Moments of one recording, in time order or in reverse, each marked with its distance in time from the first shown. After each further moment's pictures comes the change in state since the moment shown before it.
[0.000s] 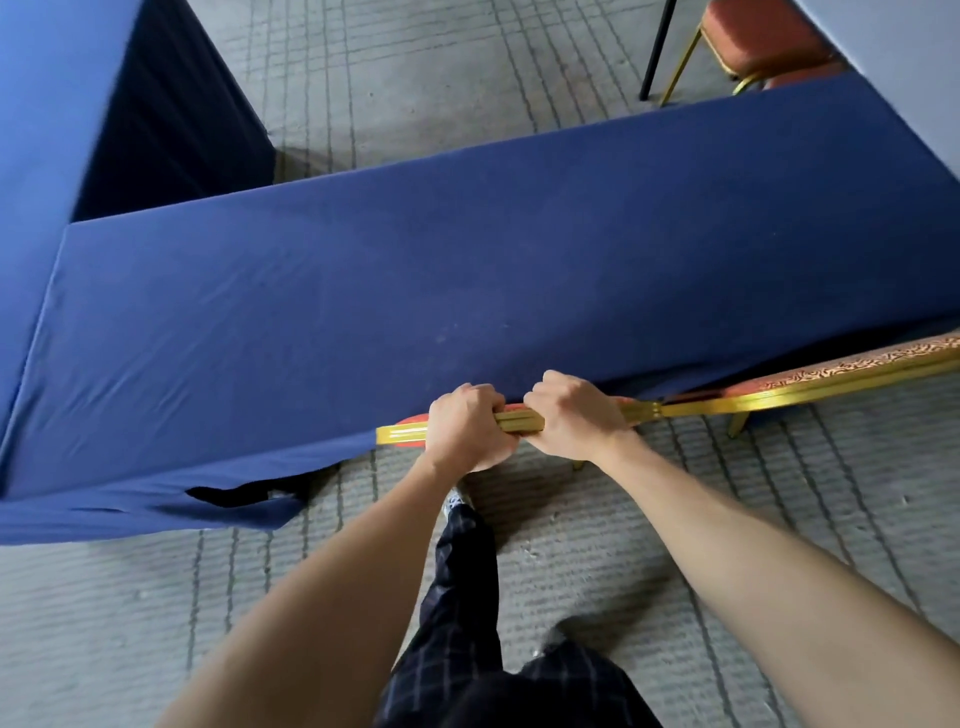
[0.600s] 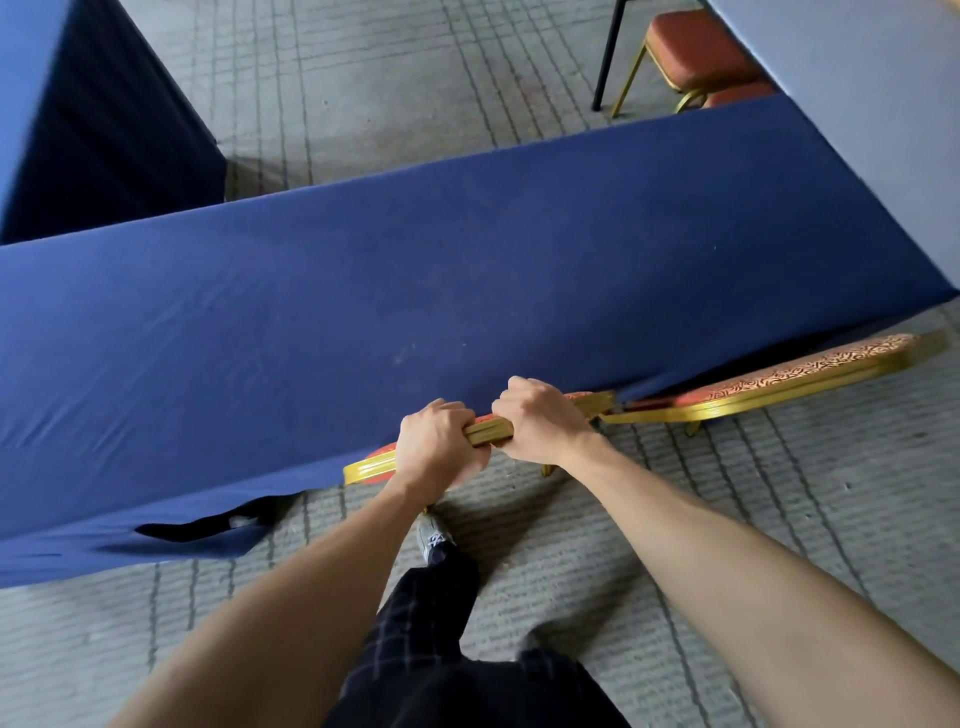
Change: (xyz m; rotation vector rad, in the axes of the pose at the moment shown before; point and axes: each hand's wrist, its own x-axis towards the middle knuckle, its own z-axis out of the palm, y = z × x) left_hand 0.015 0.011 0.008 0.006 0.107 0.079; right_hand 0.008 0.017 -0.024 0.008 -0.023 0.000
